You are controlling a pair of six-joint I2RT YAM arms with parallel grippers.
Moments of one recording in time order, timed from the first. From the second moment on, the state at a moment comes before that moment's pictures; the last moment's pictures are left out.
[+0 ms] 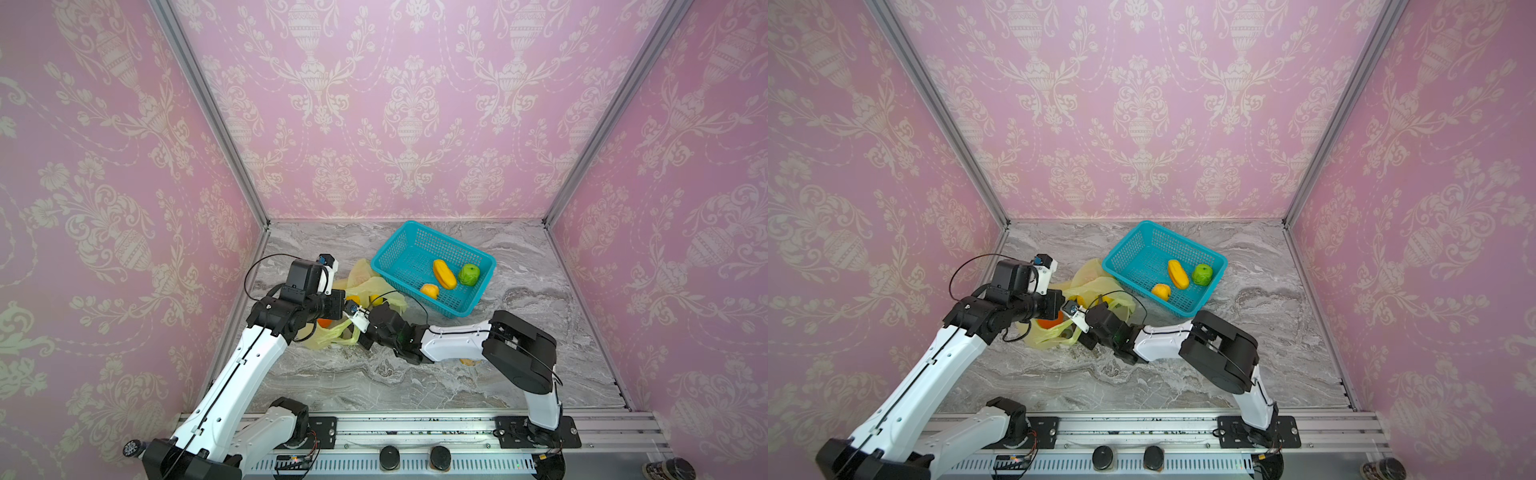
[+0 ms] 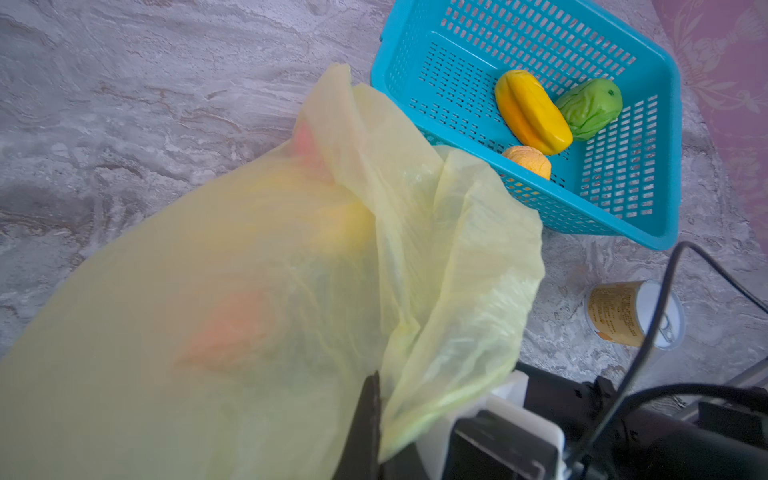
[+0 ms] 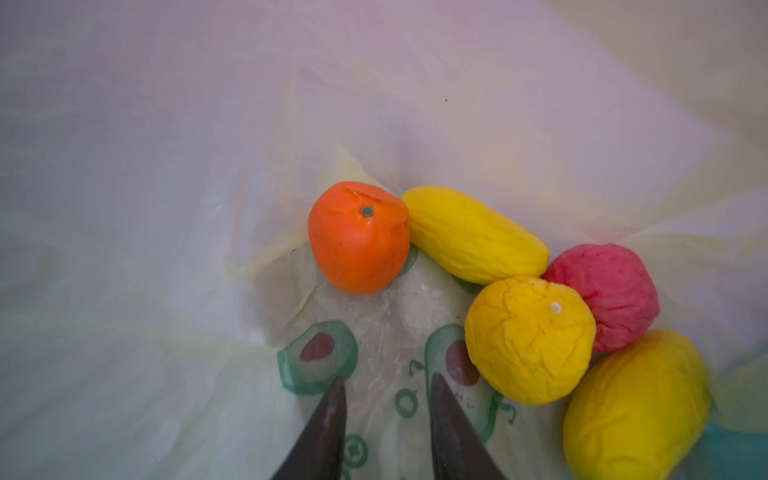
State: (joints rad) left arm -0.29 1.03 1.02 -0.84 0.15 -0.22; right arm 1.07 2.03 1.18 0.40 0.15 -0.05
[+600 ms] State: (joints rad) left arm -0.31 1.02 1.02 -0.82 0.24 -0.22; right arm 0.99 2.25 1.42 0.25 0.41 0.18
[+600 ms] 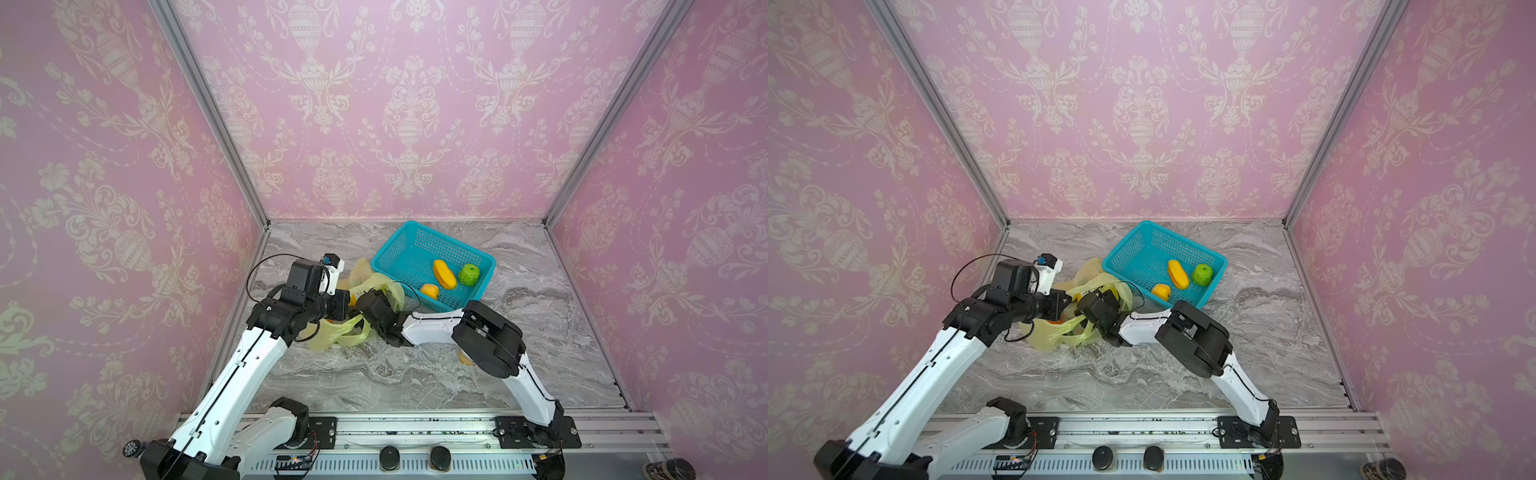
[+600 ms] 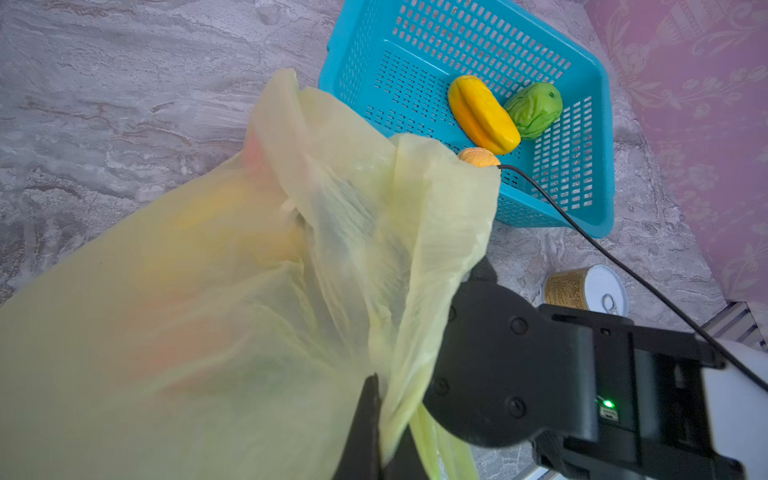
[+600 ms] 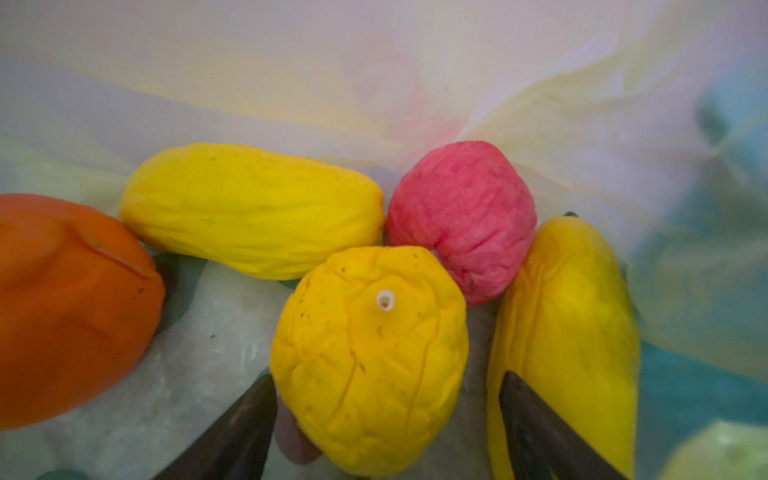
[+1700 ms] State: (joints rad) left arm -0.32 1.02 1.02 -0.84 0.14 -0.22; right arm 0.97 1.97 1.00 0.62 0.24 0.29
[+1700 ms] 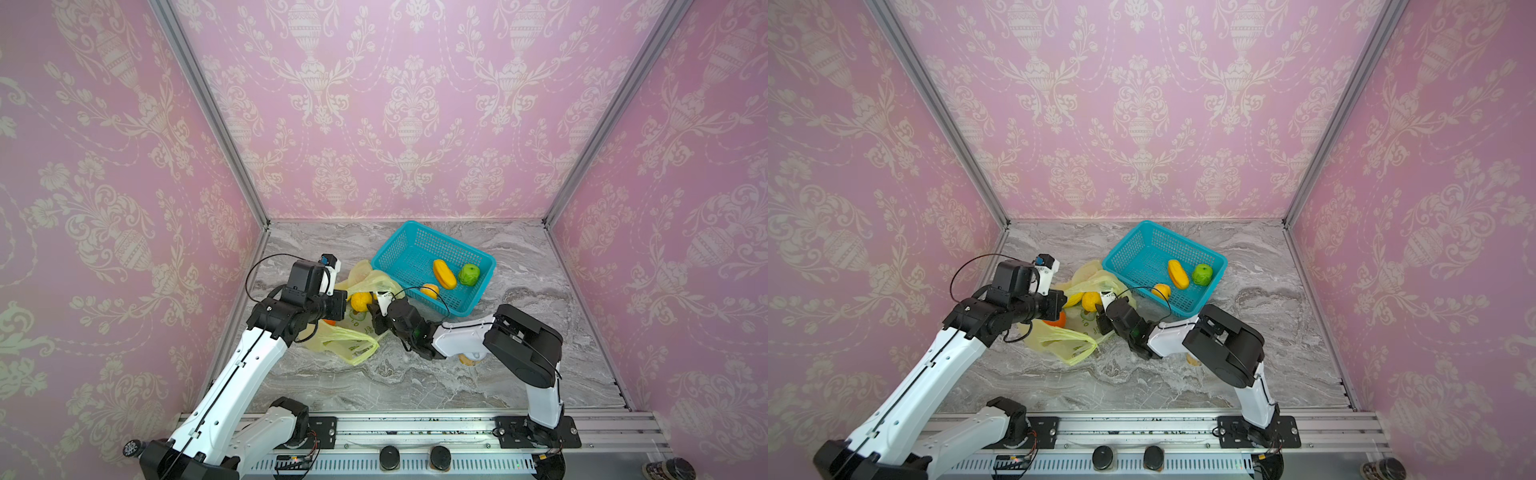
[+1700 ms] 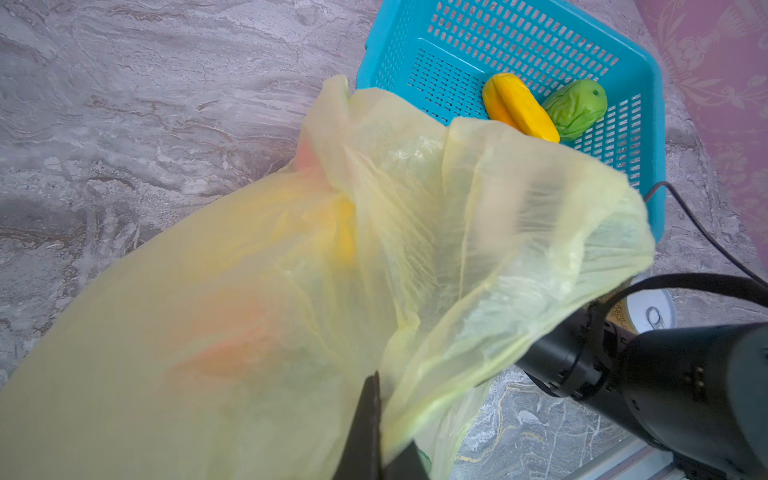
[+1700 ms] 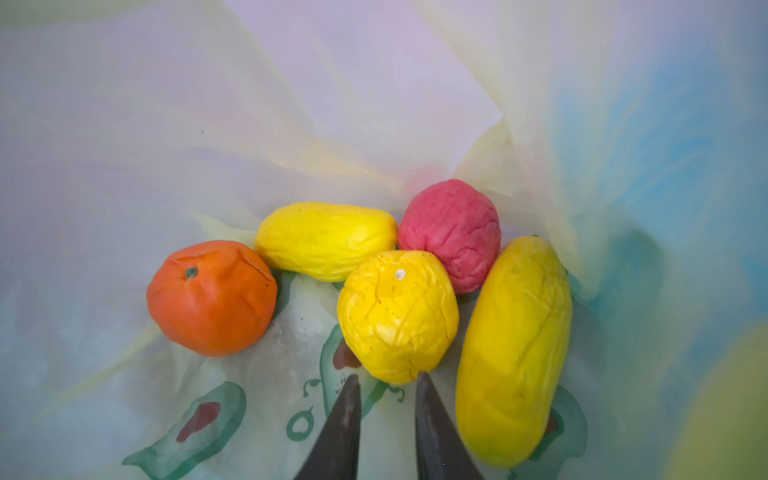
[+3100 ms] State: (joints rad) left arm -0.32 1.04 1.02 -0.85 0.14 -0.22; right arm 0.97 1.96 1.12 0.45 0.22 0.35
